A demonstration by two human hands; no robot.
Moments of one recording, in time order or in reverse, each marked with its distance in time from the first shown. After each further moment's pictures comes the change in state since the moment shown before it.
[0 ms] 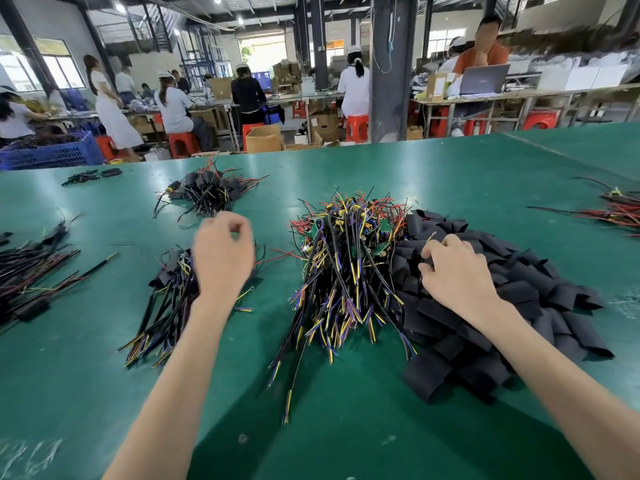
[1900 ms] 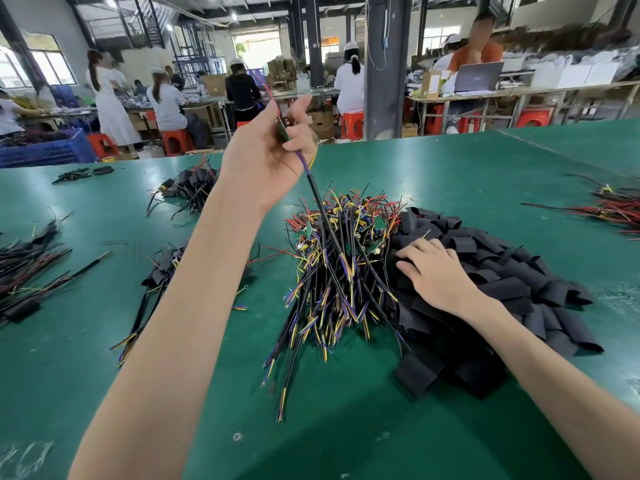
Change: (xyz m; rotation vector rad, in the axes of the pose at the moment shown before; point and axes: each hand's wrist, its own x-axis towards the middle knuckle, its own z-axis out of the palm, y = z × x) left_hand 0.045 0.134 -0.035 -1.918 -0.814 -0.677; right_hand 0.017 0.014 0.033 0.110 -0.025 -0.269
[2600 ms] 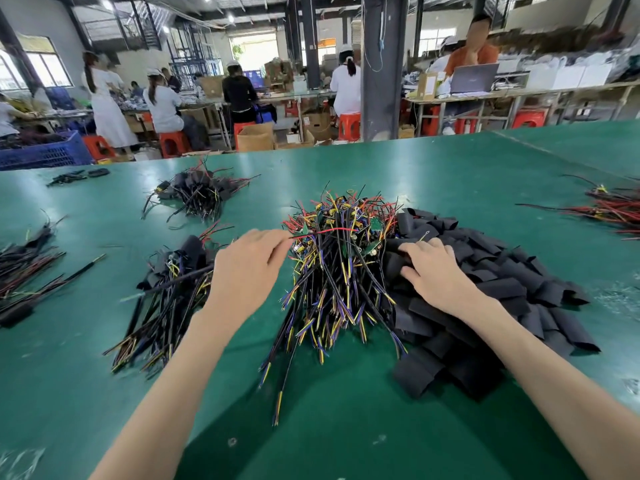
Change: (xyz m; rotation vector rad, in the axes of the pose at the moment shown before) left_hand -0.059 -0.037 -0.110 2.335 0.275 0.596; right_hand 0.004 0.006 0.002 -0.129 -0.008 -0.005
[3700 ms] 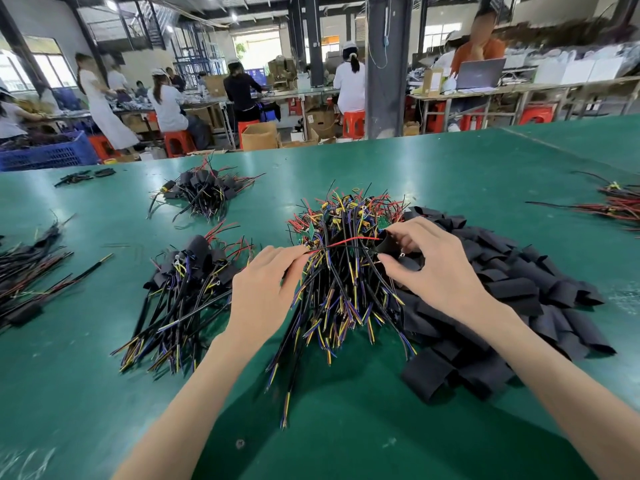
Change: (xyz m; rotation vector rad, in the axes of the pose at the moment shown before) left_hand -0.025 0.006 0.021 -0.236 0.217 0.088; right_hand -0.022 -0.048 -0.051 0.542 0.427 -0.225
